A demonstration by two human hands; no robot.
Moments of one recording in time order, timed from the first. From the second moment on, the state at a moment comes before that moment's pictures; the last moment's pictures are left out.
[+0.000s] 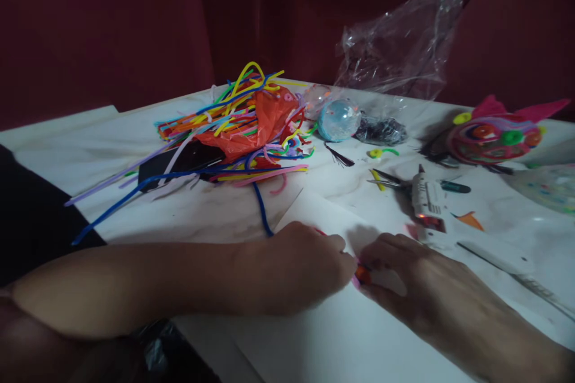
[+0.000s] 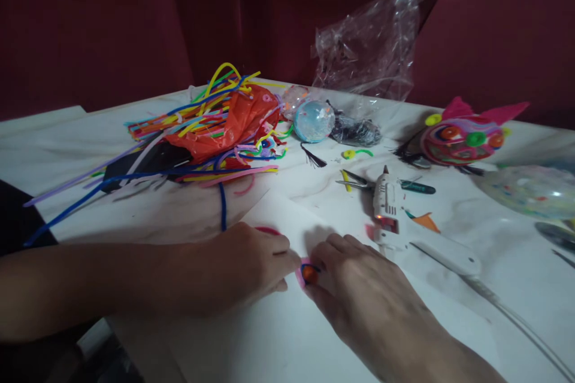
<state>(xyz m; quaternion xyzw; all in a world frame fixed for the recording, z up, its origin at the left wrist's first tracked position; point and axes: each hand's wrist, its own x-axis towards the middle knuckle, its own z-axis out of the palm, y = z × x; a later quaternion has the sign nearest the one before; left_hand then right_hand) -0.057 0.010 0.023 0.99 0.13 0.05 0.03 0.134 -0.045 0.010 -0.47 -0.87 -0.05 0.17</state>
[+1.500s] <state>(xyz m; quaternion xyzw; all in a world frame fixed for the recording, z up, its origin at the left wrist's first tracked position) -0.062 -0.011 0.027 0.99 0.07 0.04 -0.10 0.138 -0.051 0.006 -0.46 -0.87 -0.08 0.17</state>
